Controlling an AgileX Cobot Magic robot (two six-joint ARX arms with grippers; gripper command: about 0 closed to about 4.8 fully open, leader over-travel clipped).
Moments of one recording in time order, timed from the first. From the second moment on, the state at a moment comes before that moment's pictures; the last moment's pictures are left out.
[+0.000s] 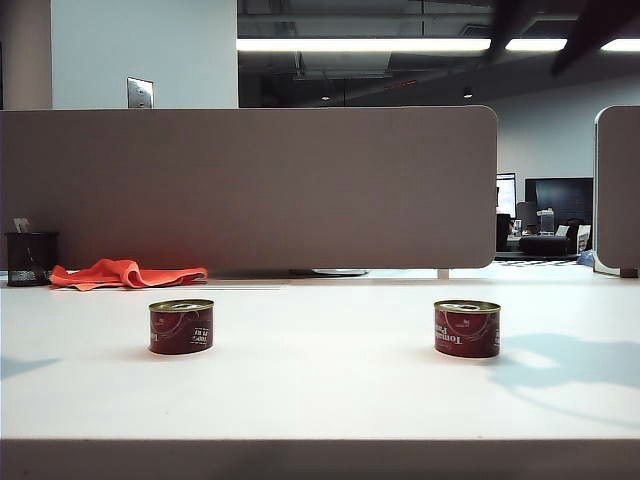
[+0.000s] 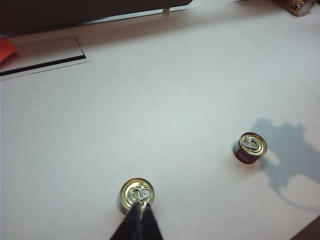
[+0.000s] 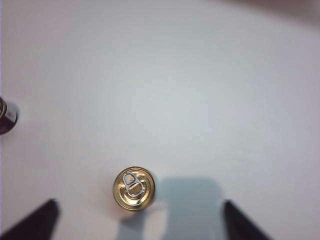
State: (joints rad) left arm -0.26 0.85 1.06 -0.66 0.30 0.01; right arm 0.38 1.14 1.14 -0.67 0.04 -0.02
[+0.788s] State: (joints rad) left arm -0.26 0.85 1.06 -0.66 0.34 0.00; right arm 0.40 1.53 1.15 -0.60 0.00 0.12
